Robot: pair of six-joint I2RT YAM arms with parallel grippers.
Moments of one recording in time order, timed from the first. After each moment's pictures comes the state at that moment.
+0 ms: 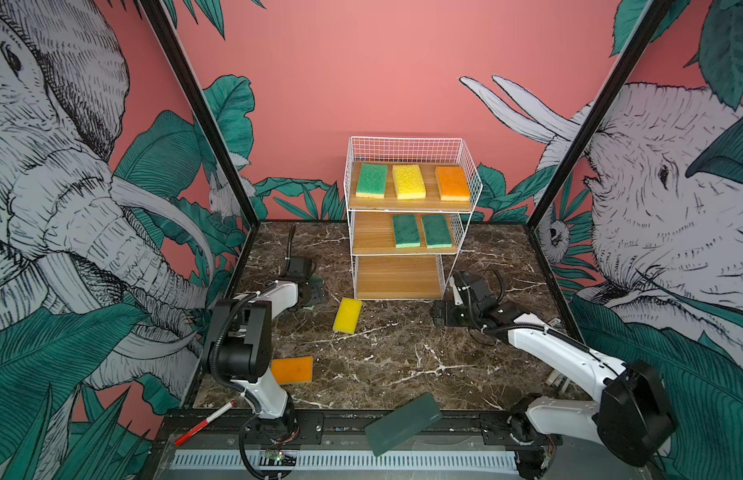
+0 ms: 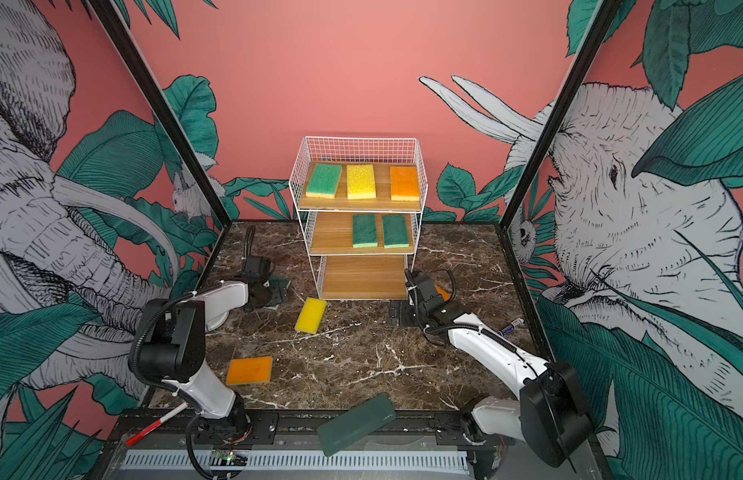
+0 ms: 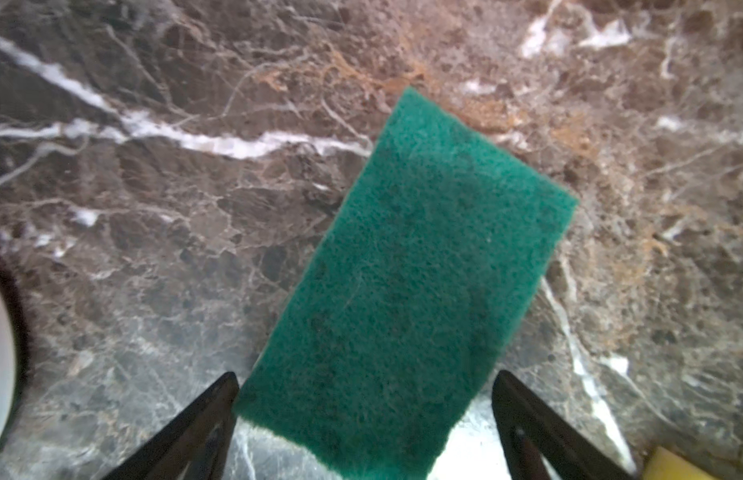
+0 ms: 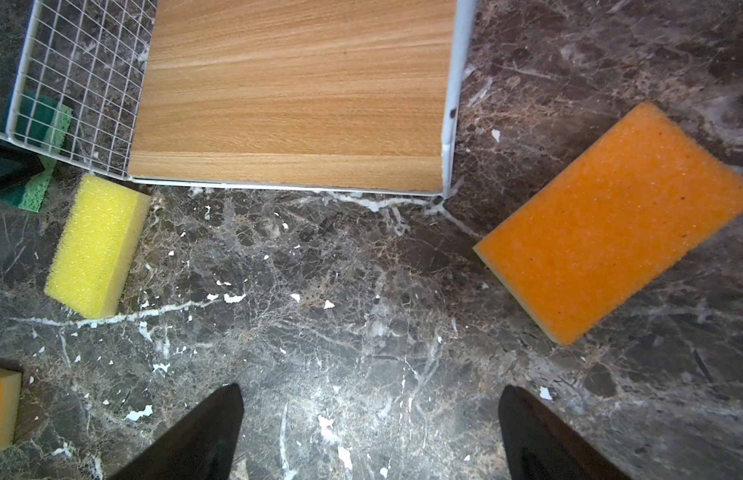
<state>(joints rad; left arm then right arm) -0.12 1.68 0.93 -0.37 -0.13 -0.34 0.56 1.26 0.80 -0.46 0.01 0.47</state>
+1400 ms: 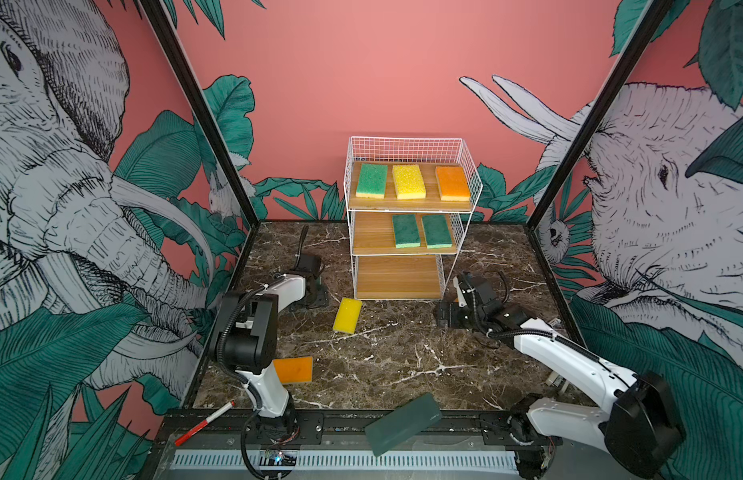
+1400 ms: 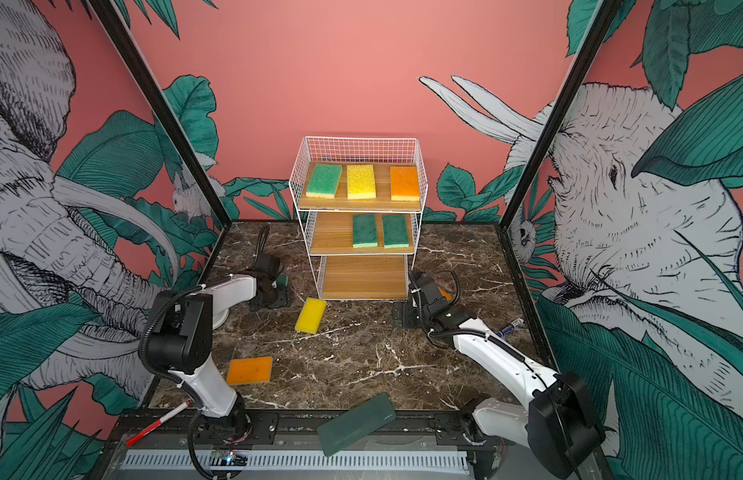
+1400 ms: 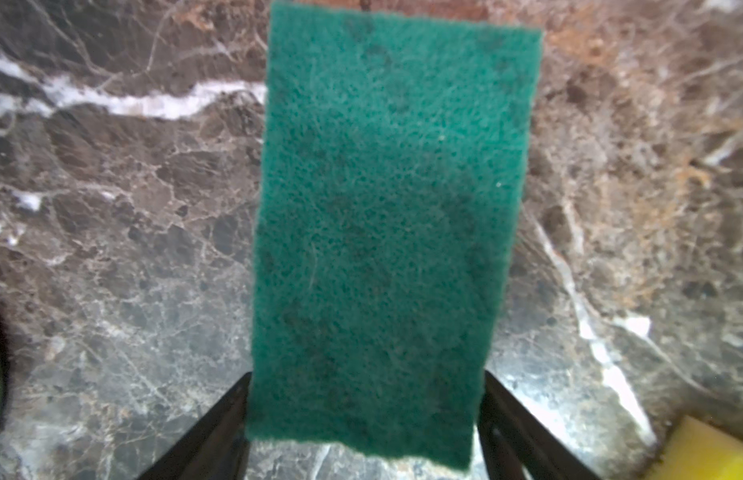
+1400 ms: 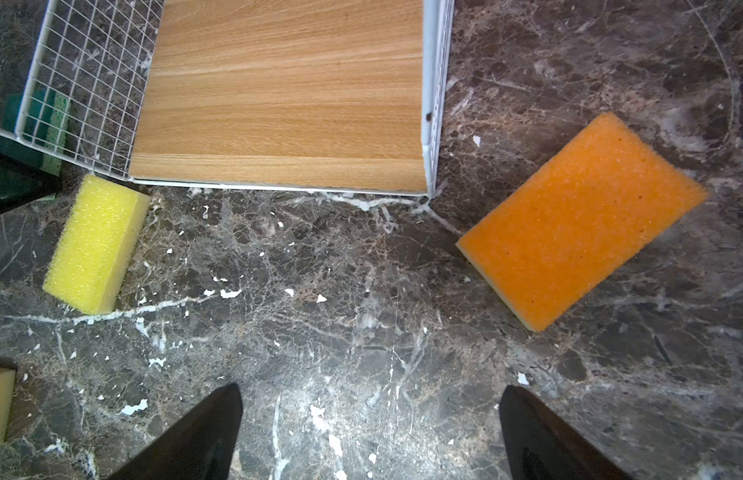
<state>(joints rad) -0.17 1.75 1.02 -0.52 -0.17 -0.31 0.56 1.18 0.77 -0.49 0.04 0.46</state>
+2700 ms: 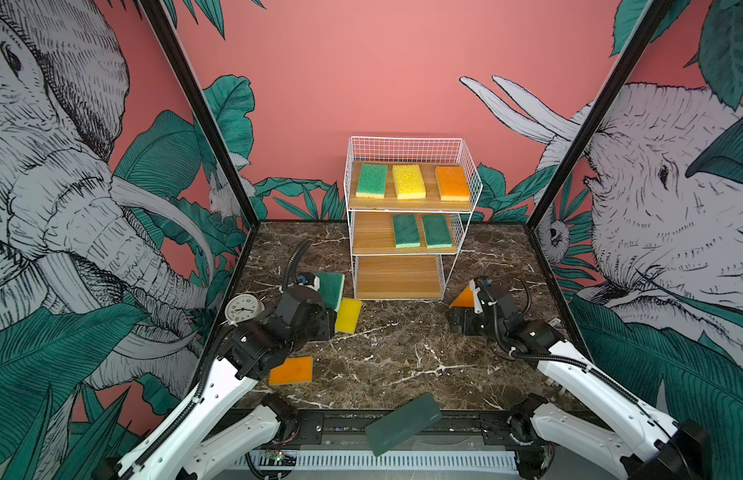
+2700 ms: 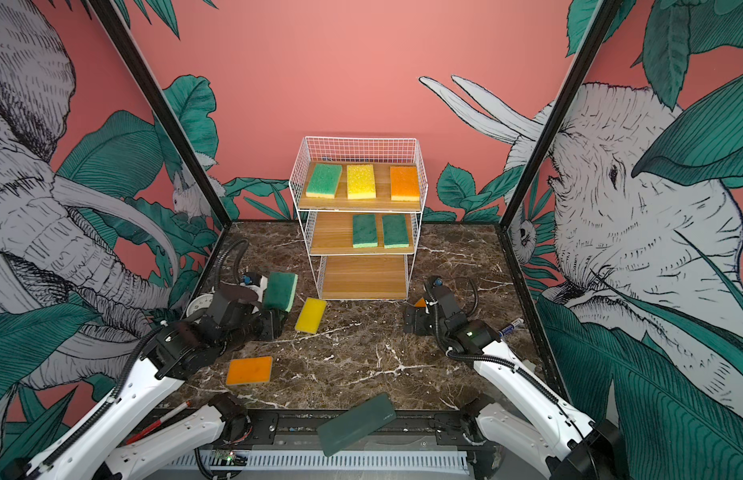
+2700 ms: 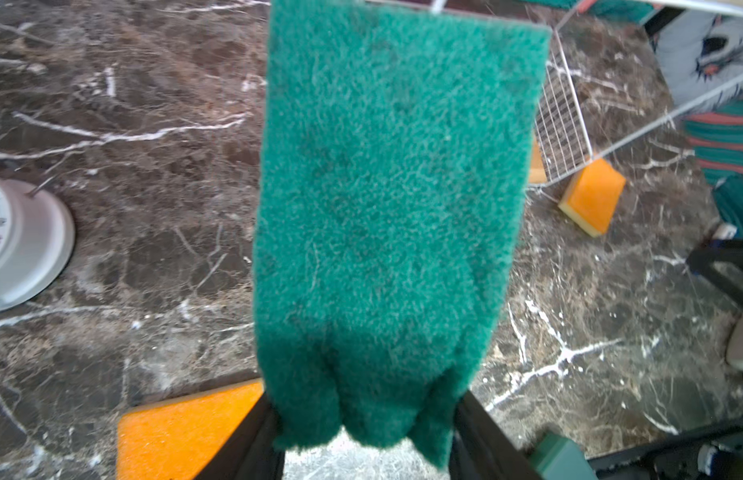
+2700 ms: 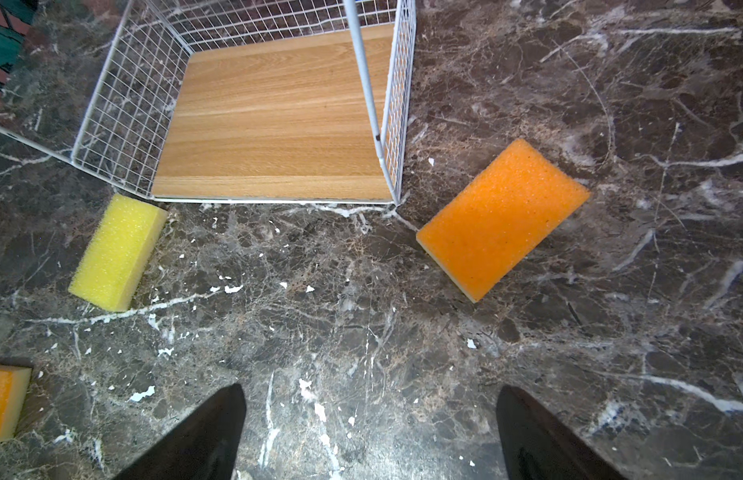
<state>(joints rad) -0.74 0.86 1.01 -0.99 -0.22 -0.57 0.56 0.94 0.72 -0.58 0.11 0.46</state>
